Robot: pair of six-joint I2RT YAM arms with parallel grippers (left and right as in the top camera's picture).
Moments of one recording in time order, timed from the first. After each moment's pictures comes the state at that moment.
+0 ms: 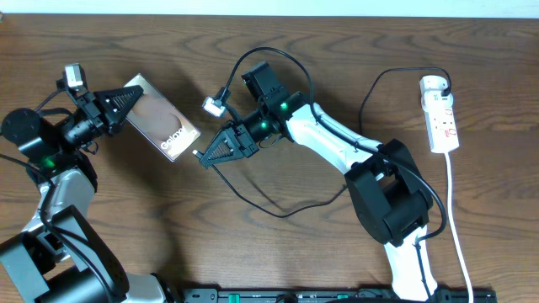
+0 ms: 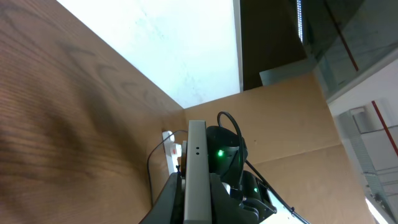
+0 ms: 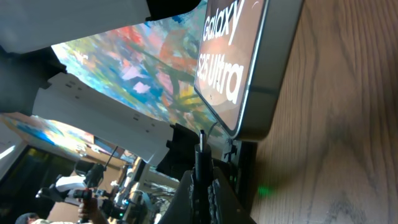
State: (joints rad) left arm 0.54 1.62 0.80 0.89 1.43 -1.33; right arm 0.65 2.19 1.64 -0.38 -1.53 0.07
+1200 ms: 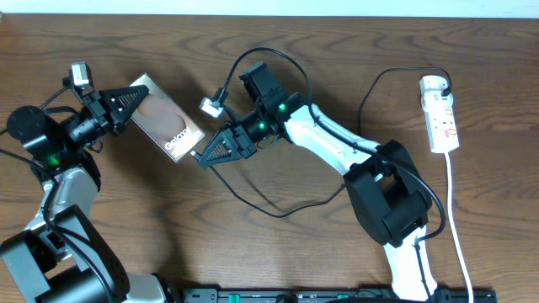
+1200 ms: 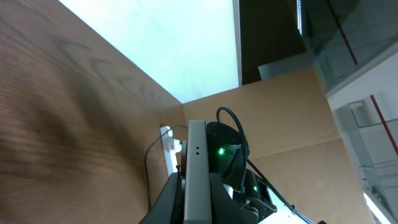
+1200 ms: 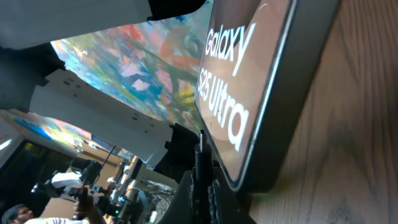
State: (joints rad) left arm 0.52 1.62 0.80 0.89 1.43 -1.33; right arm 0.66 2.19 1.64 -0.35 -1.53 0.07
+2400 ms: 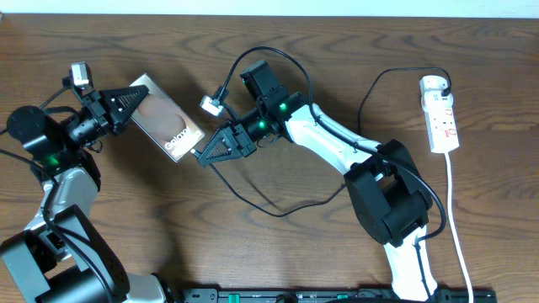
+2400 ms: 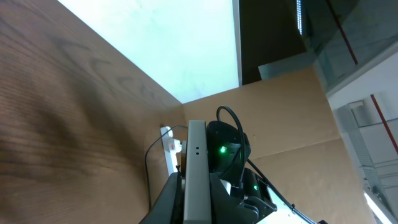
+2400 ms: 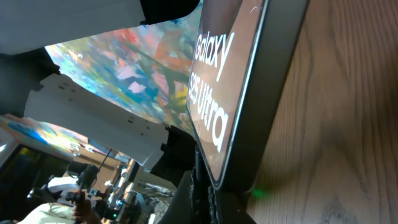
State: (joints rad) left arm 0.52 1.62 0.80 0.89 1.43 -1.32; right arm 0.65 2.19 1.64 -0.33 -1.52 0.10
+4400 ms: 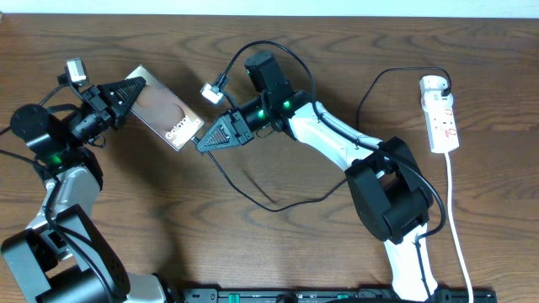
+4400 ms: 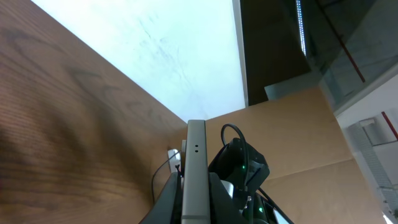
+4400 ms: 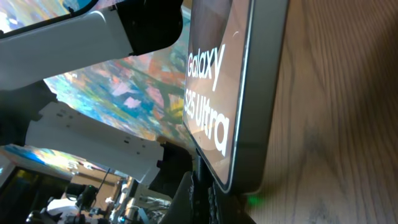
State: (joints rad) left arm 0.49 1.62 0.80 0.89 1.32 -1.30; right arm 0.63 2.20 1.64 -0.08 -1.48 0.39
